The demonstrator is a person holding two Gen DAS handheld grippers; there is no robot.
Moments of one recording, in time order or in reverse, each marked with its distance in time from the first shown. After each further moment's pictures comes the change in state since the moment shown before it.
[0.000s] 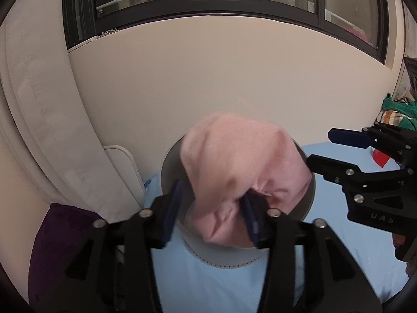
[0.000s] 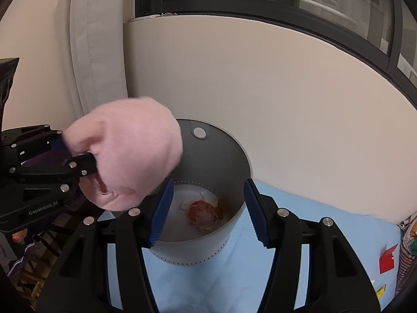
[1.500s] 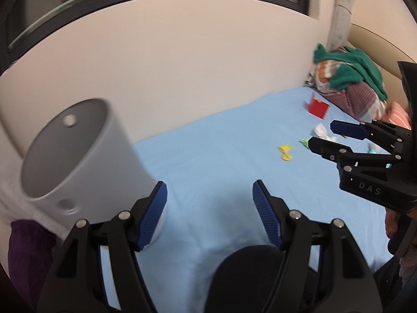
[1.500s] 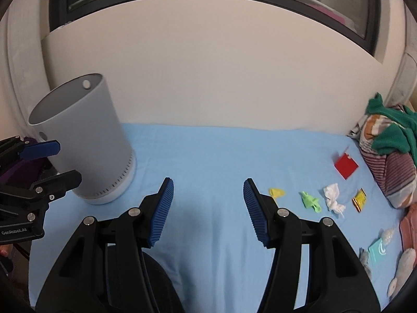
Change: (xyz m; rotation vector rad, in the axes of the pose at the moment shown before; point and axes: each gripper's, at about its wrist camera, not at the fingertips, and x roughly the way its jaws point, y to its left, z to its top) left arm -0.005 -0.225 -0.066 0.250 0.053 -0.296; right arm -0.108 -0.136 -0.199 0.334 0.048 -0.340
